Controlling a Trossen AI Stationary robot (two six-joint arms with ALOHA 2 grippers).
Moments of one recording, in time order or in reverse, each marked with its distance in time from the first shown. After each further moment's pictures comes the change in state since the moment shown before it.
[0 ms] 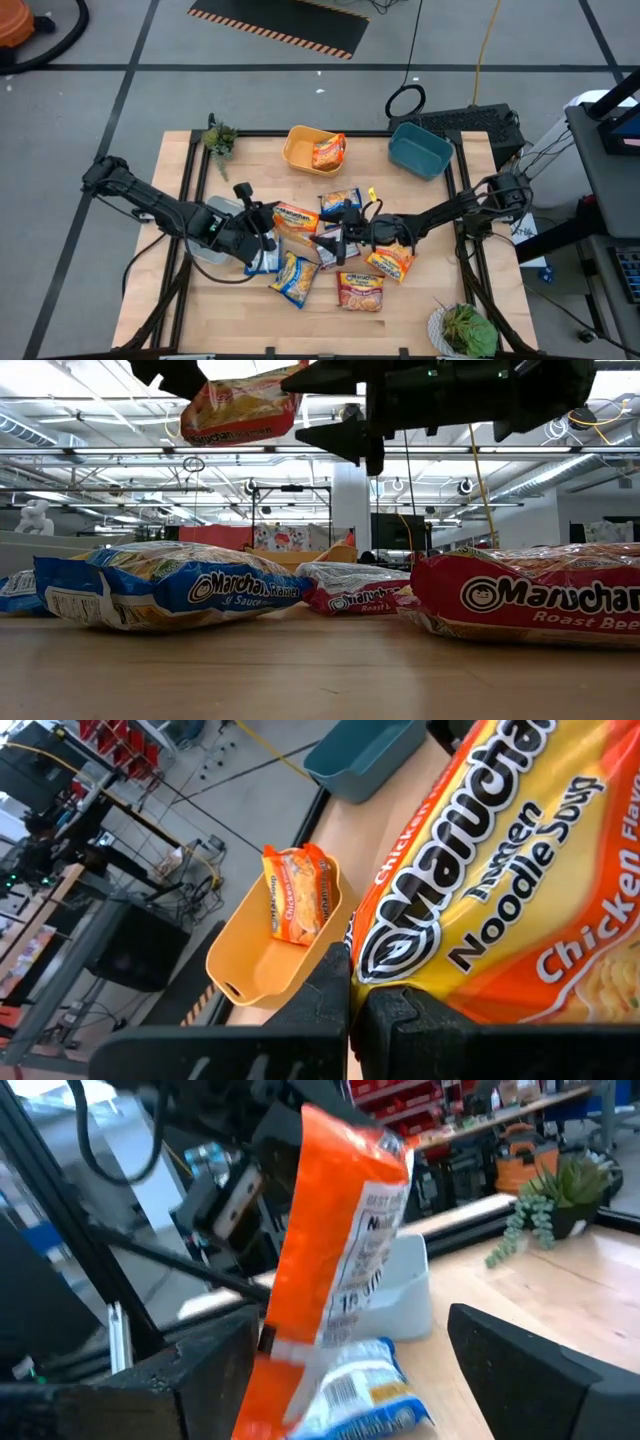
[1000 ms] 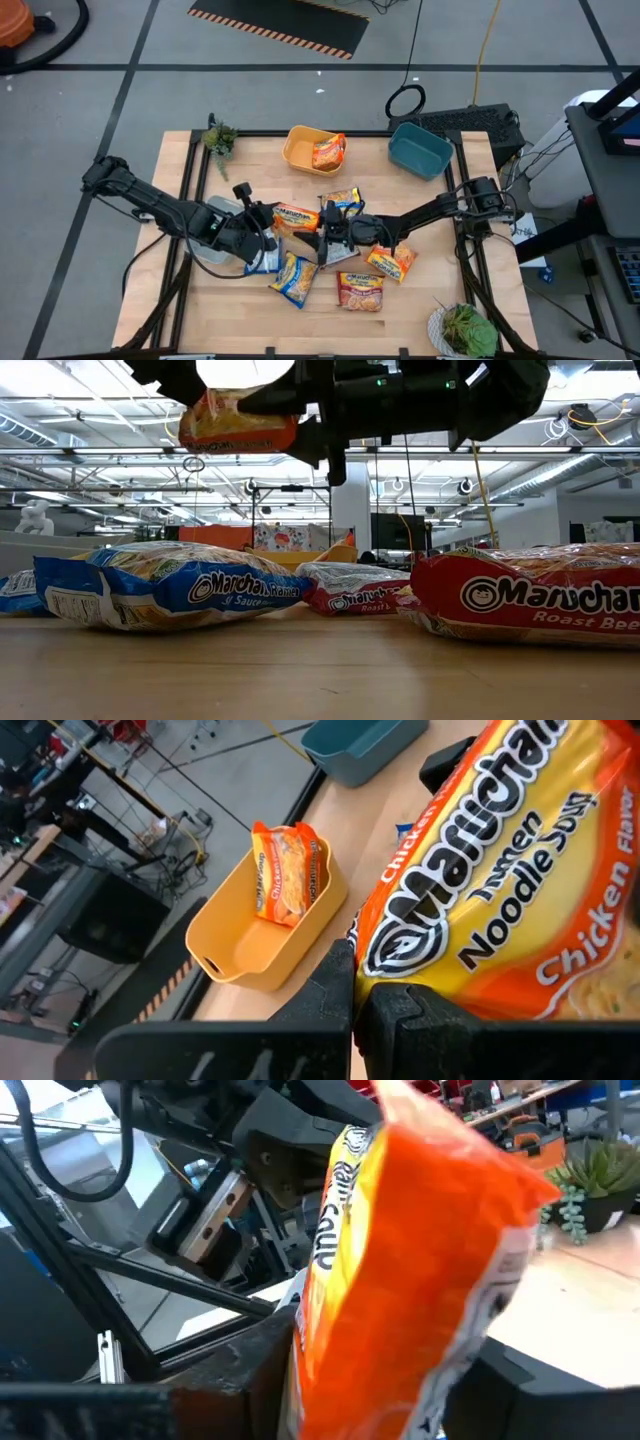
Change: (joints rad) left arm 0.006 0.000 0.000 -0.038 0.043 -0.126; right arm -0.029 0.161 0.178 -0.020 -0.021 0.049
